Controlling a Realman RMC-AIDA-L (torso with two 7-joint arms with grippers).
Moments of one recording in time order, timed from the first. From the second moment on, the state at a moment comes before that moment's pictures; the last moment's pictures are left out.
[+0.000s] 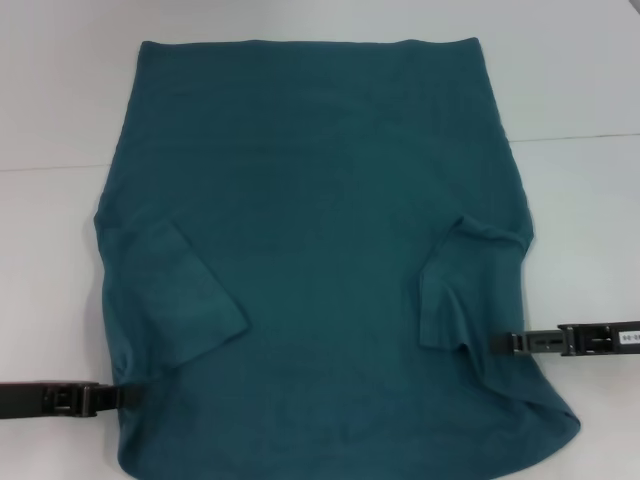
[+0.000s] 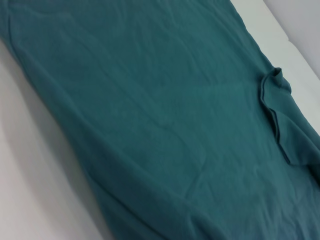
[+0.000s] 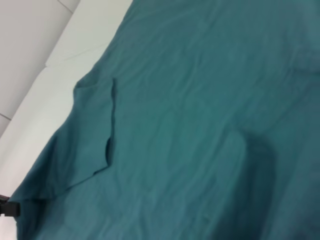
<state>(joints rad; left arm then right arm) -0.54 -2.08 0.46 0.77 2.48 1.56 -2.03 0.47 1.99 -0.69 -0.70 -2.21 -1.46 2.11</state>
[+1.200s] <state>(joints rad) -0.55 -2.09 0.46 0.75 2.48 1.54 -2.03 0.46 1.98 -0.69 -0.69 -2.27 -1.45 2.11</state>
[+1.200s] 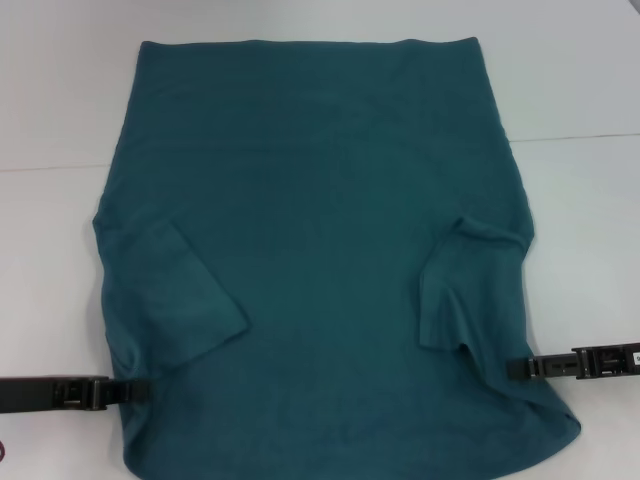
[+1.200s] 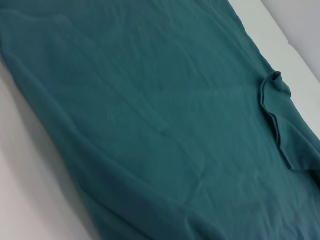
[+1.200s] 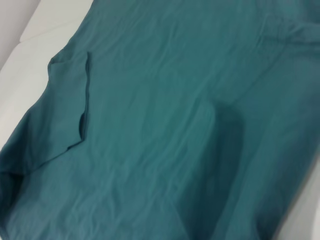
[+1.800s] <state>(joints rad) -0.56 -2.09 0.46 0.75 2.48 1.54 -2.03 0.47 1.99 -0.70 -0.69 -2.29 -1.44 2.11</state>
